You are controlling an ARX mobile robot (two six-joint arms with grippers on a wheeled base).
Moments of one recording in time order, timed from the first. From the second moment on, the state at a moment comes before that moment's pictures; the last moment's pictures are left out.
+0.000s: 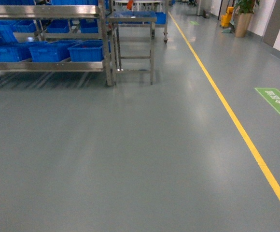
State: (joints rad) left arm 0.00 0.01 0.01 -0.01 0.00 0.00; right arm 0.00 0.01 0.01 -0.01 0.00 0.00
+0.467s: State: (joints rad) left arm 0.00 0.01 0.01 -0.01 0.00 0.00; right arm 0.00 0.01 0.01 -0.01 0.00 0.00
